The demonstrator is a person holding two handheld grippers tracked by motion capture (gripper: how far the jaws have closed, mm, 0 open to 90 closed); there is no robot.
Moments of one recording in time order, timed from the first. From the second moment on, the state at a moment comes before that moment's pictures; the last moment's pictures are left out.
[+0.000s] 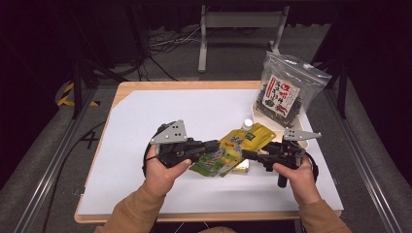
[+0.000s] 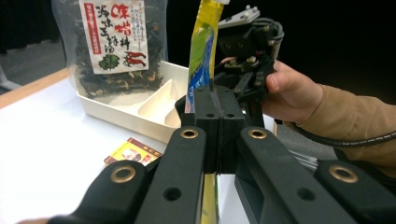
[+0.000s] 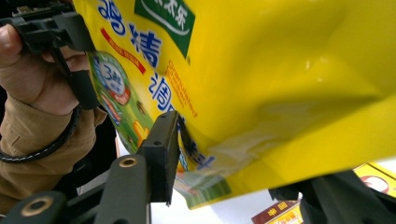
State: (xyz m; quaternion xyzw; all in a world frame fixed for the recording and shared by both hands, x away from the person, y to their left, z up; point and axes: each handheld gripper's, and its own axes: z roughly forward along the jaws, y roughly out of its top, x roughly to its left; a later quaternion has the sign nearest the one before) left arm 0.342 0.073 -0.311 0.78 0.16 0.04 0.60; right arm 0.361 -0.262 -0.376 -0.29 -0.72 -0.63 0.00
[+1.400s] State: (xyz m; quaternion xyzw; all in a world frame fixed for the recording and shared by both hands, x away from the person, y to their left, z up) left arm 0.343 0.087 -0.311 0.78 0.13 0.06 0.61; right arm 0.318 -0.279 -0.296 -0.20 -0.79 -0.56 -0.16
